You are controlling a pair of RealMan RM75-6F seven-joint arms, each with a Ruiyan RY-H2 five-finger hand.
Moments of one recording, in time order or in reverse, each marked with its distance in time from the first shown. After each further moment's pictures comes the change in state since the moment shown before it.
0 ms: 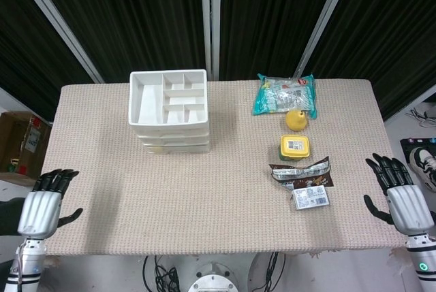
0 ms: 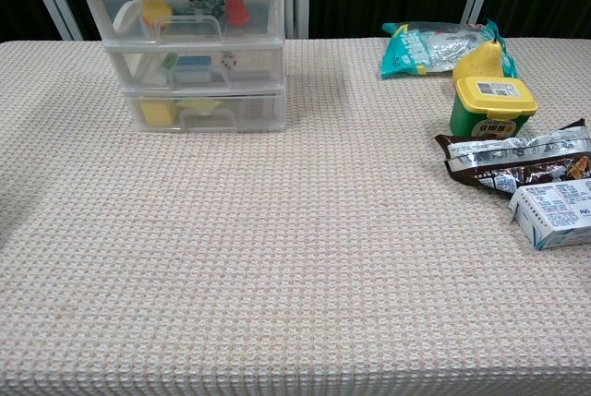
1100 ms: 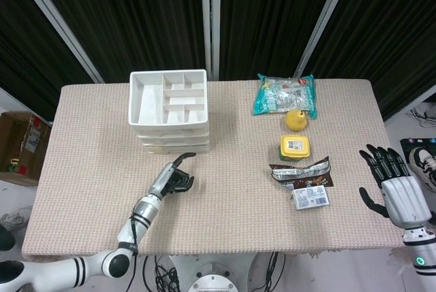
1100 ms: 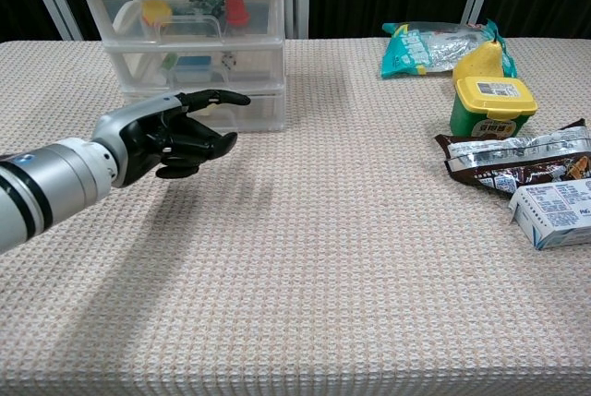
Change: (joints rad) left arm -0.473 -0.523 -0.238 0.152 -0.479 -0.618 -0.664; right arm 0.035 0.079 0.022 -0.150 0.000 -0.019 -0.113
